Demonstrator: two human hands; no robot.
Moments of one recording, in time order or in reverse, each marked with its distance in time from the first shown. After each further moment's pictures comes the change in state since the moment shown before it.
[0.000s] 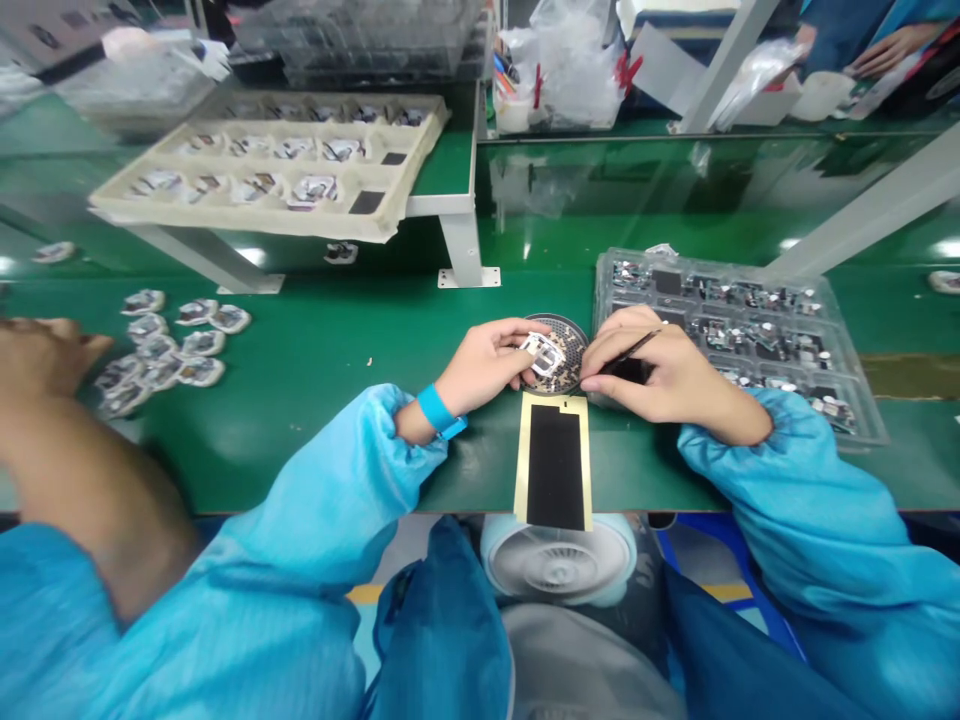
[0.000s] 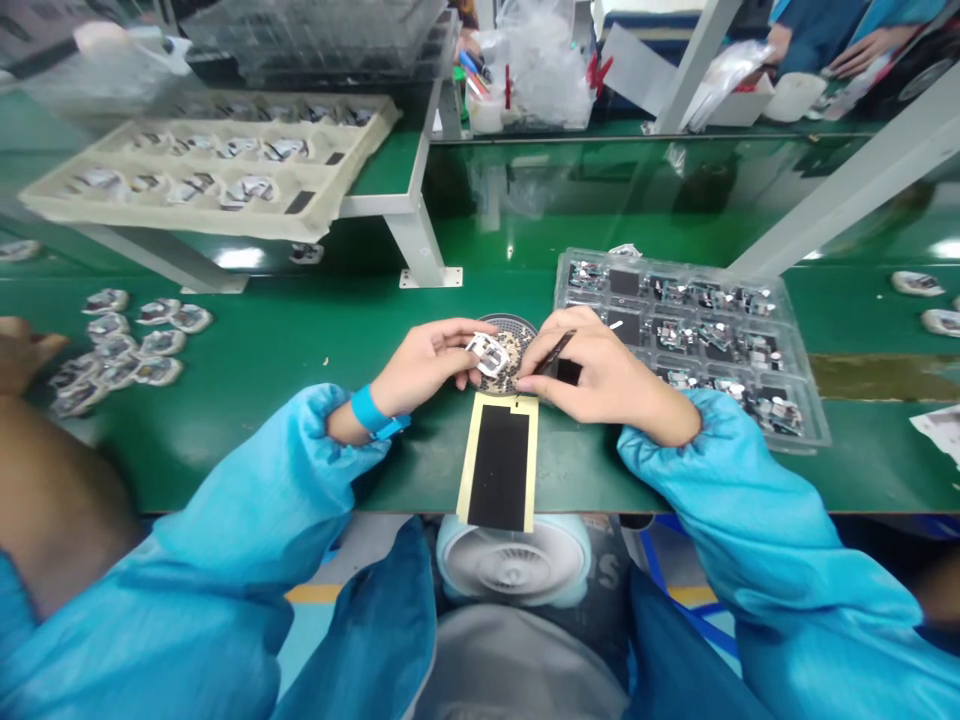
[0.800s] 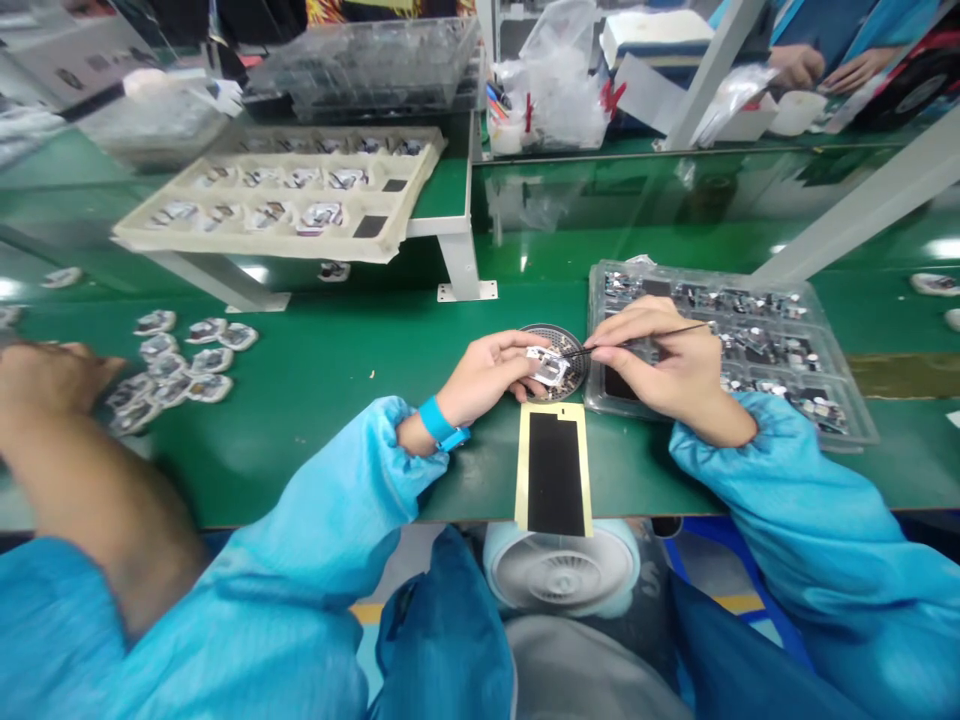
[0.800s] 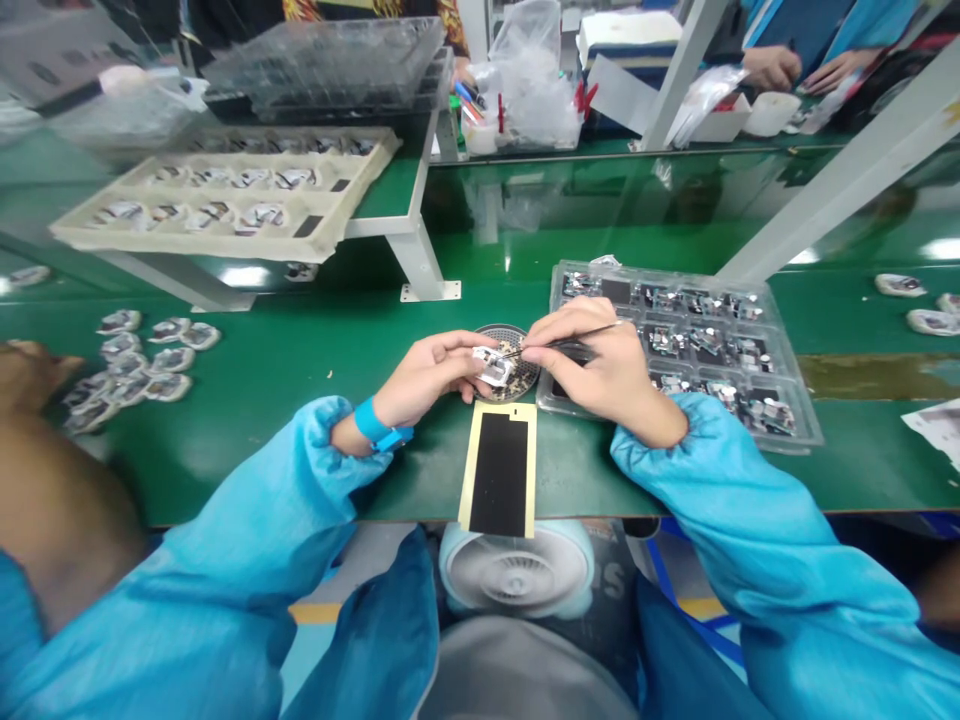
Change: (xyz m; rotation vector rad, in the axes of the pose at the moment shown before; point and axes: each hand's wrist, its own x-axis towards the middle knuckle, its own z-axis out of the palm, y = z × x) left_hand -0.004 0.002 0.002 -0.136 -0.067 -0.075; right_hand 0.001 0.000 0.005 -0.026 0.405 0.089
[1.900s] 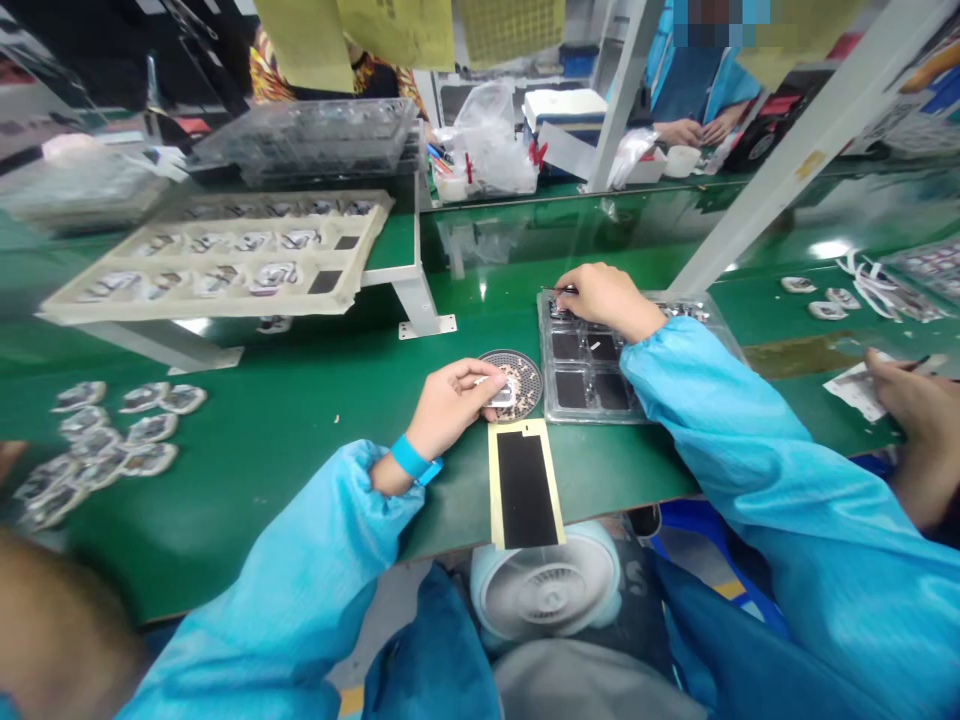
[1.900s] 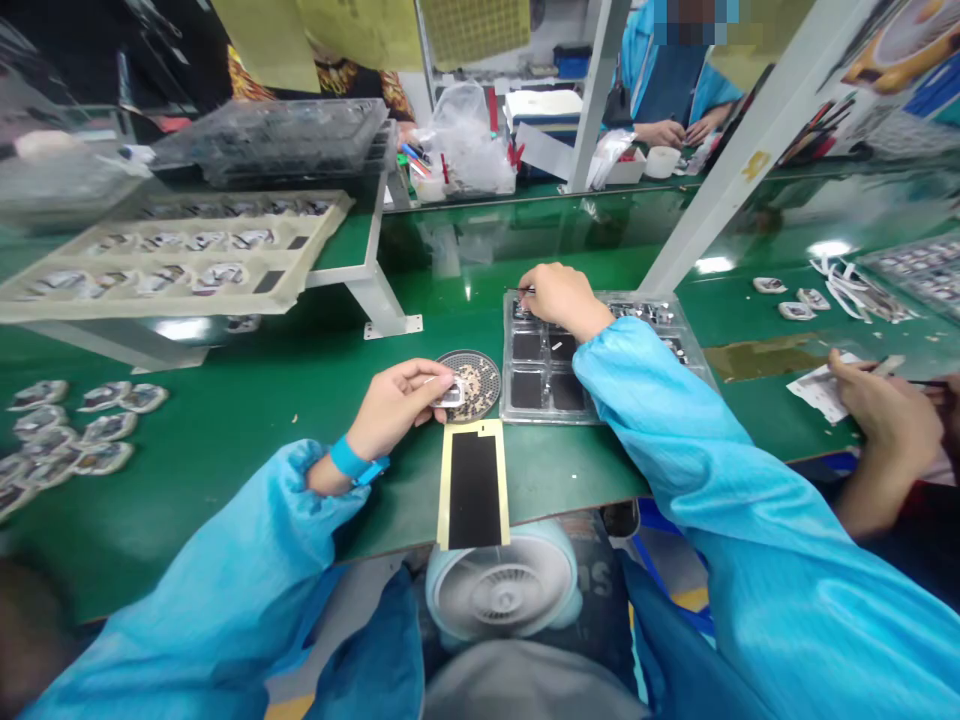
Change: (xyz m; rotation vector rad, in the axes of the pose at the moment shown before) left_hand 0.000 -0.006 0.000 0.167 0.092 0.125; right_hand 0.088 0.072 -0.032 -0.861 -0.452 0.504
